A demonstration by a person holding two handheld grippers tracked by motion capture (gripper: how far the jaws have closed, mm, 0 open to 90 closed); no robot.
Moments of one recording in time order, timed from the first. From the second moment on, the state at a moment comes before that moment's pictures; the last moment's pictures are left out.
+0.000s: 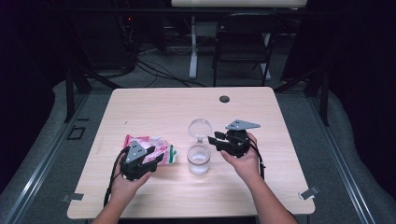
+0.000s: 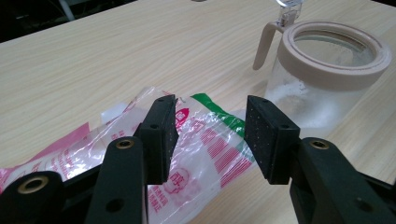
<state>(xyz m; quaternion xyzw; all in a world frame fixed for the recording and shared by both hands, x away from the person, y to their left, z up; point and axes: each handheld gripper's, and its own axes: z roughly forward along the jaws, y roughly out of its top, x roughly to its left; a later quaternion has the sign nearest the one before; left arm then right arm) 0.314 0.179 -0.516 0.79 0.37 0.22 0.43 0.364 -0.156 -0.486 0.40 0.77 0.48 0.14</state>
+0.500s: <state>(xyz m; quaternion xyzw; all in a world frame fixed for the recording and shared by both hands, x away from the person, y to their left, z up) 0.315 0.161 -0.519 0.82 0.34 0.21 0.42 0.352 -0.154 -0.484 0.39 0.78 0.47 0.16</state>
